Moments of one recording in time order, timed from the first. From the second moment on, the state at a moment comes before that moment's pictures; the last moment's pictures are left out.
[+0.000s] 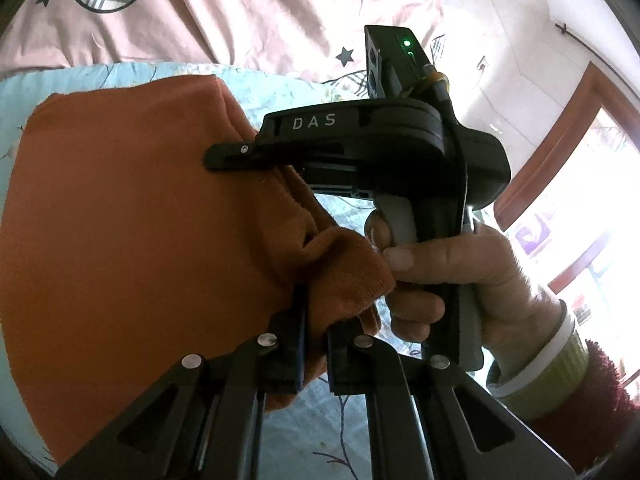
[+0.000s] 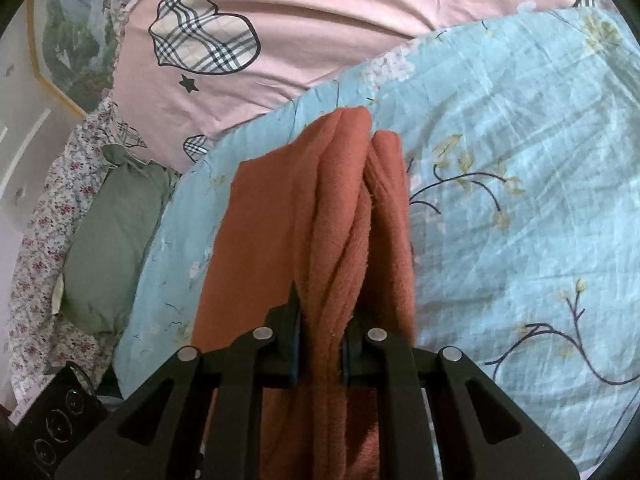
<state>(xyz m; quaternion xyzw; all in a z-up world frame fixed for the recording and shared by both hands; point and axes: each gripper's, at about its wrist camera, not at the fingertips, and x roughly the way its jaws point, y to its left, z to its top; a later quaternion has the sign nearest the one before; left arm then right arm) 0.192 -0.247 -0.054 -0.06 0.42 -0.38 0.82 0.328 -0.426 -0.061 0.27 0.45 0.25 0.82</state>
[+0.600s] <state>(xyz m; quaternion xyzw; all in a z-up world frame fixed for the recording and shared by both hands) 0.204 -0.101 -0.042 -0.14 0.43 -0.27 0.85 0.290 -0.453 -0.069 0.28 0.46 0.19 0.82</state>
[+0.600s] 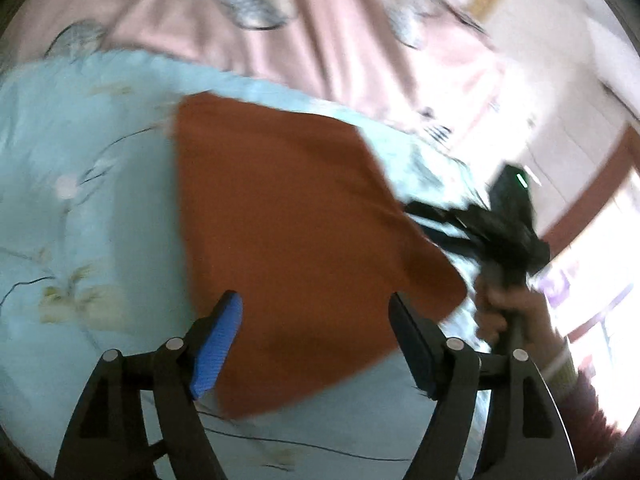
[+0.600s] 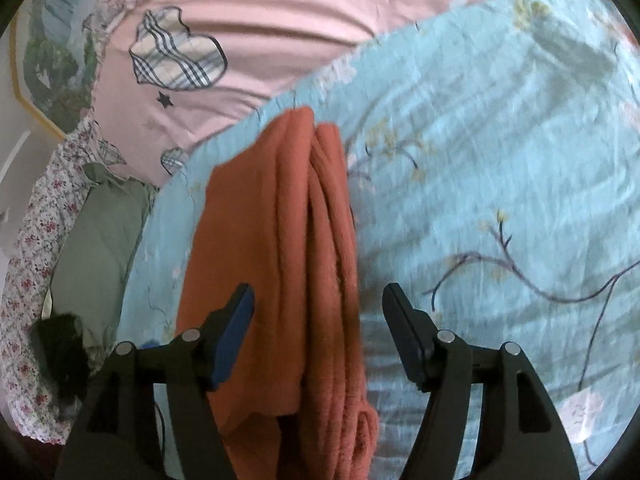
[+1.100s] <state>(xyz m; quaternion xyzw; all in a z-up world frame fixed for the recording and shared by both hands) 0.307 -0.095 -0.094 -0.20 0.50 -0.30 0.79 0.284 -0.412 -0.070 0.32 0.47 0.20 0.80</state>
